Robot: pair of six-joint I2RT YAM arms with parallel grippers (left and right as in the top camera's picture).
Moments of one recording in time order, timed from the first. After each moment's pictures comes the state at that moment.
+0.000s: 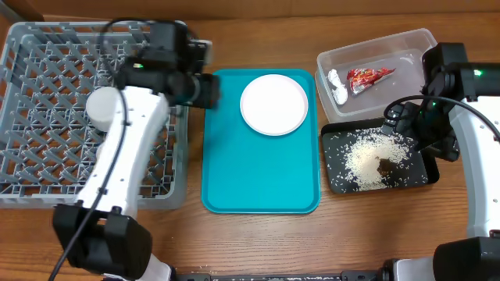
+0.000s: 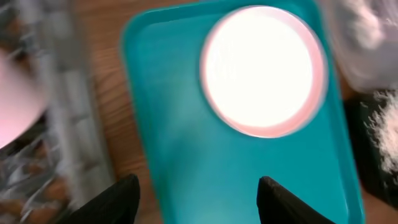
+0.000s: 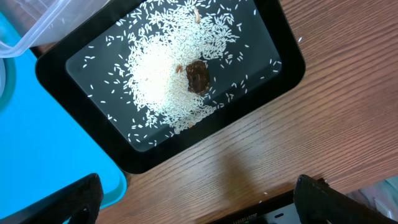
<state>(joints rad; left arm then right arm) -0.22 1.73 1.64 -1.01 0.18 -0.03 -0.05 1.60 1.61 -1.56 0.06 0.41</state>
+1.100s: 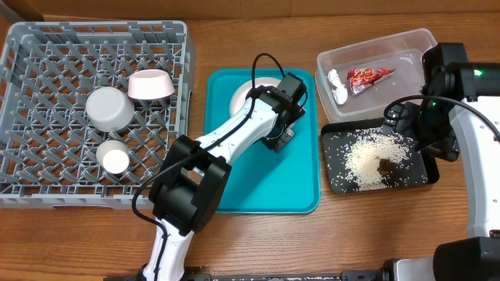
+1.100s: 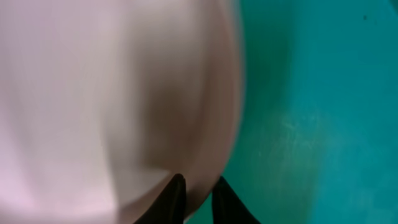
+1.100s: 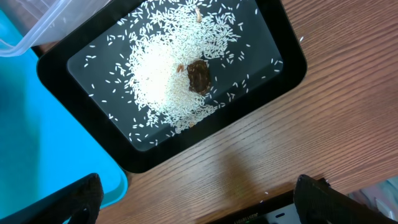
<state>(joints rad) -0.62 2.17 1.64 -0.91 -0.05 0.14 -0.05 1.60 1.61 -1.56 0.06 0.41</state>
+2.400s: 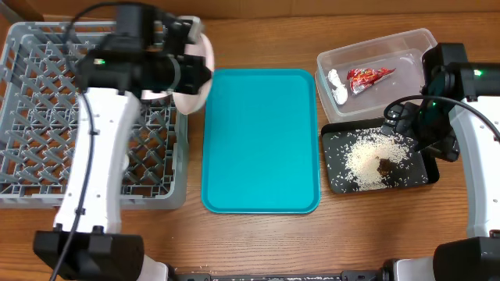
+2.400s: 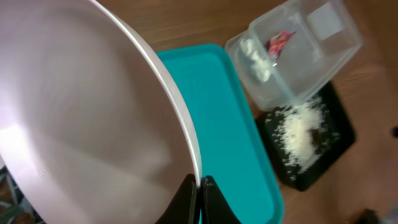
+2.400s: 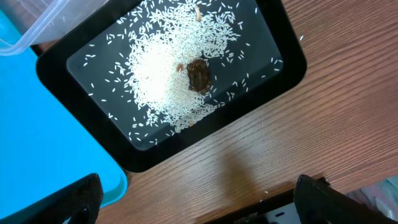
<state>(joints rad) -0.05 1.69 1.80 -1.10 0.56 0.03 -0.05 1.60 1.61 -1.56 0.06 0.41</state>
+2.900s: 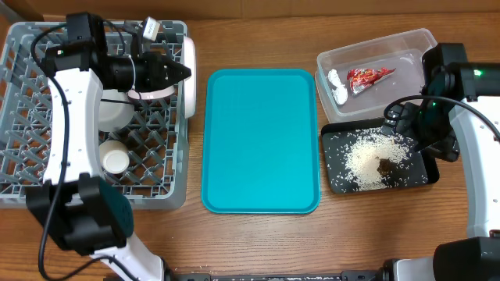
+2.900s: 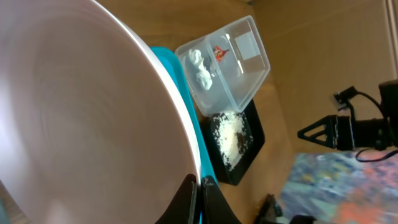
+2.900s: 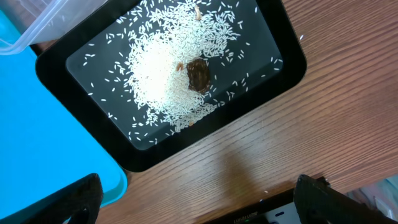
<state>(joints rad) 0.19 1.90 1.80 -1.17 1.04 0.14 -0.05 1.60 1.61 -1.56 0.06 0.41</state>
